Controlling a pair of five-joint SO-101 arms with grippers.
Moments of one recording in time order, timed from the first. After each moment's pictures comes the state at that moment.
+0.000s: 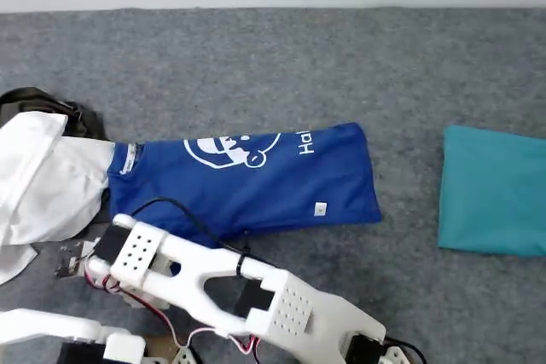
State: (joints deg) left arm -86.3 -23.7 26.0 93.5 -55.1; right arm -71.7 48.1 -34.2 91.0 18.3
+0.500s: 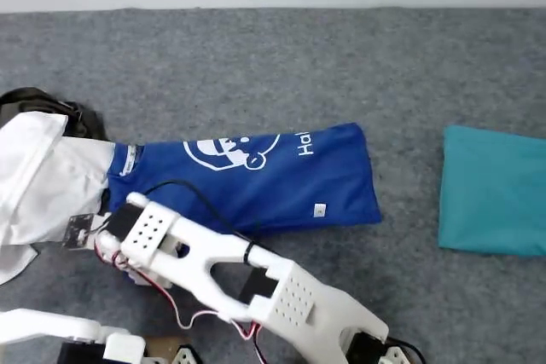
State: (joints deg) left arm -86.3 -23.7 26.0 93.5 -55.3; right arm -67.3 49.0 -36.2 89.8 18.4
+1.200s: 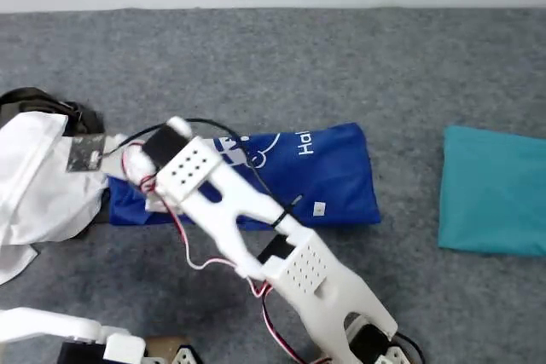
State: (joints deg) left arm -84.4 -23.7 26.2 93.5 -55.3; right arm -52.6 51.3 -60.9 94.3 34.7
